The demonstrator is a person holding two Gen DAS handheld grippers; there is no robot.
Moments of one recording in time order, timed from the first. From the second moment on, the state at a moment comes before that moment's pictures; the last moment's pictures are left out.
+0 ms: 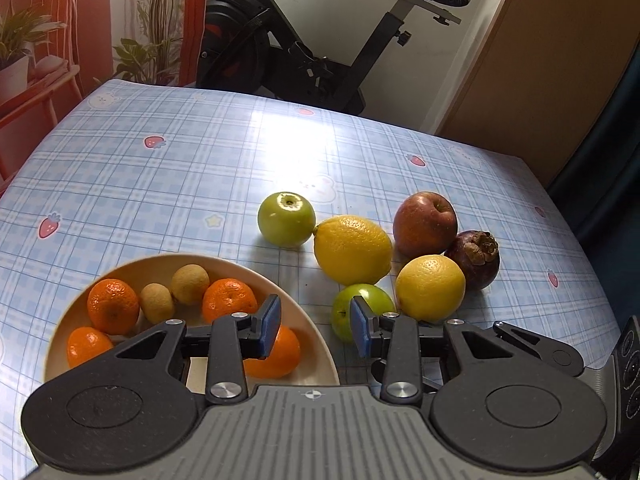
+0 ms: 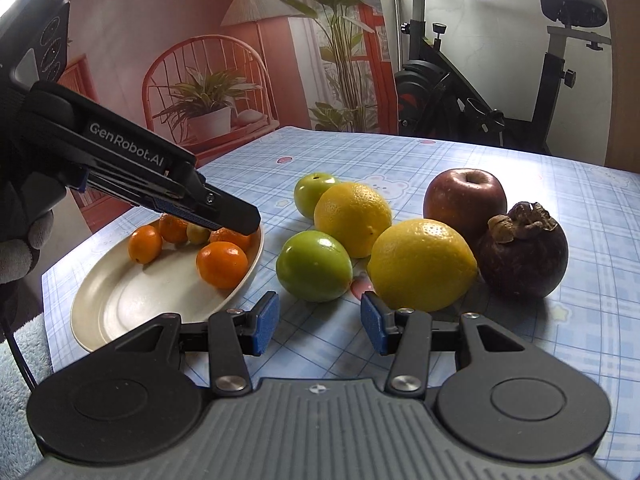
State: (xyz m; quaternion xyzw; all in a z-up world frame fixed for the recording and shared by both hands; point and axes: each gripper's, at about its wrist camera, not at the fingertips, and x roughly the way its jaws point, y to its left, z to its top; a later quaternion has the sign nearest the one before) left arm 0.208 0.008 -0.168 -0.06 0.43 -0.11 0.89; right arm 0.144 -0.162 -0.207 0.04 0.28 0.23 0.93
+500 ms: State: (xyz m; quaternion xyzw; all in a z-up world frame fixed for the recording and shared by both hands) left arm 0.239 -0.009 -0.181 -0.10 0.47 -0.14 0.87; right arm 0.160 -0.156 -0.211 0.04 0.29 0.23 0.93
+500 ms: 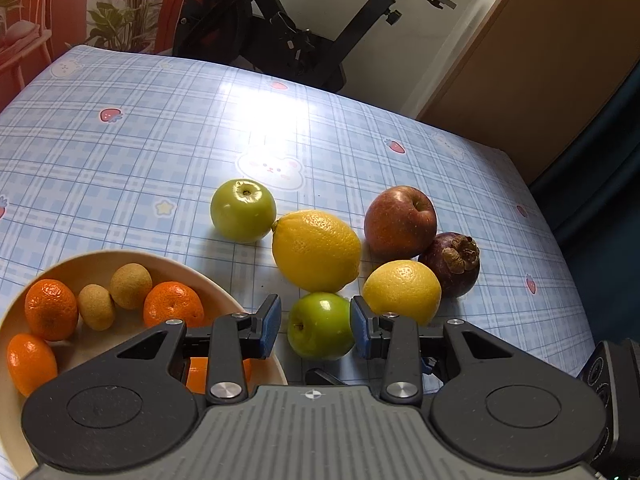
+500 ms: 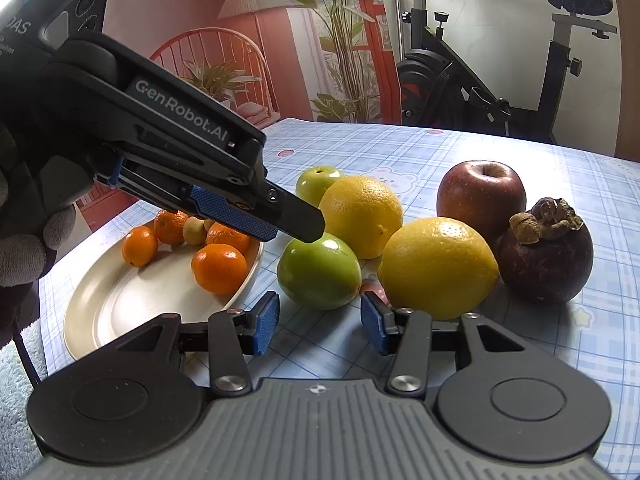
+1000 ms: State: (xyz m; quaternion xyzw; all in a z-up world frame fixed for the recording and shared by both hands) left arm 0.245 -0.018 -0.196 -0.10 0.48 -0.16 0.86; right arm 0.163 -0.144 -0.212 0.02 0.30 0.23 0.93
